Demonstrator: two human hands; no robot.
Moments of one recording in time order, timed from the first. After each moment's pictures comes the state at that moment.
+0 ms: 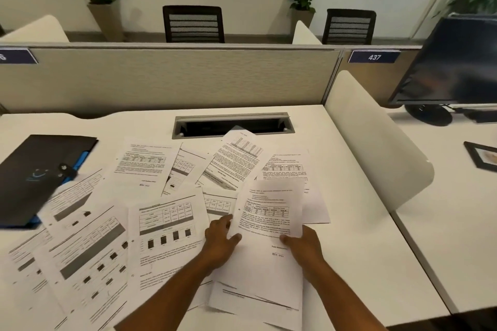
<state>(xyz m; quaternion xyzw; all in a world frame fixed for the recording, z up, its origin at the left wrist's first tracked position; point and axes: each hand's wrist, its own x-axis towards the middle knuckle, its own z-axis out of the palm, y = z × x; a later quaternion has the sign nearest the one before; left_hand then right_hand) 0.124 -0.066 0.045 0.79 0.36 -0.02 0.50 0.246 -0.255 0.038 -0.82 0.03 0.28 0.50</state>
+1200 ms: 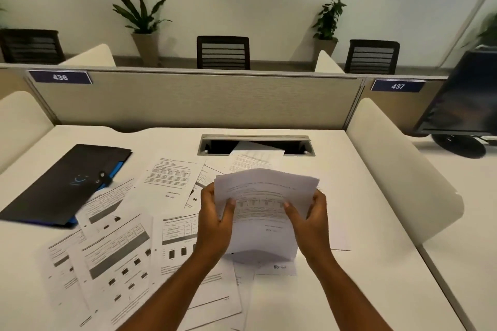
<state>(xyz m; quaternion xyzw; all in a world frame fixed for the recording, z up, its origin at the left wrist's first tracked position) 0.108 -0.044 0.155 0.67 0.28 0.35 0.59 0.236 -0.193 0.151 -0.71 -0.16 0.12 0.67</state>
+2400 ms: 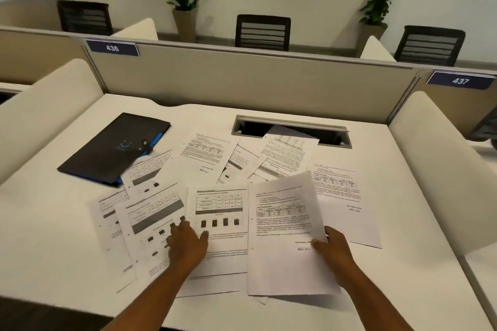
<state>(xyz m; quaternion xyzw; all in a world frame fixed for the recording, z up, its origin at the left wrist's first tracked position) -0.010 0.016 0.037 0.70 0.64 0.05 0.31 0.240 -0.222 0.051 -0.83 -0.10 0.32 0.44</state>
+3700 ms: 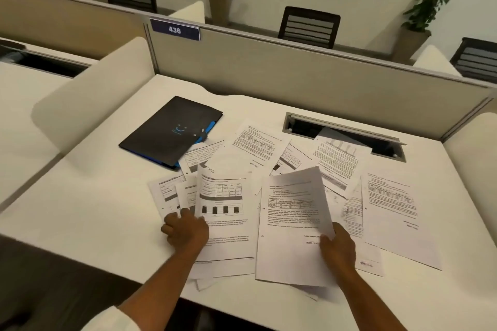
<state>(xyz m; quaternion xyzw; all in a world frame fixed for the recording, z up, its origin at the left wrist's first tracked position) -0.121 0.114 0.037 0.60 0.75 0.05 0.28 0.121 -0.106 0.060 -0.92 -0.15 0.18 0.32</state>
